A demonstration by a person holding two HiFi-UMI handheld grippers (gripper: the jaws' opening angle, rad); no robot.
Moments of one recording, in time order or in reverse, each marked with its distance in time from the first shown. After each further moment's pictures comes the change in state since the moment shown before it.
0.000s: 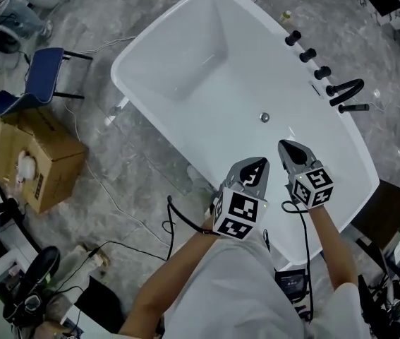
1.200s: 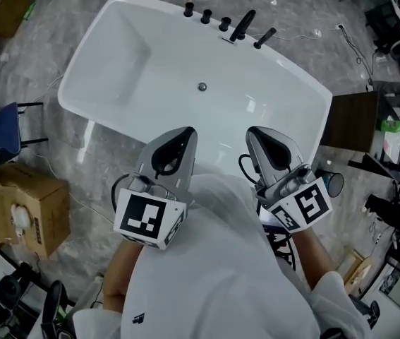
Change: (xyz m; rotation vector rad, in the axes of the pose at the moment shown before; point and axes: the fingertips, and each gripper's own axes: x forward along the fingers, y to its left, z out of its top) left arm -0.181 -0.130 0.099 0.195 -0.205 -0.213; right arm -0.297 0.151 0.105 0.012 -0.508 -0.222
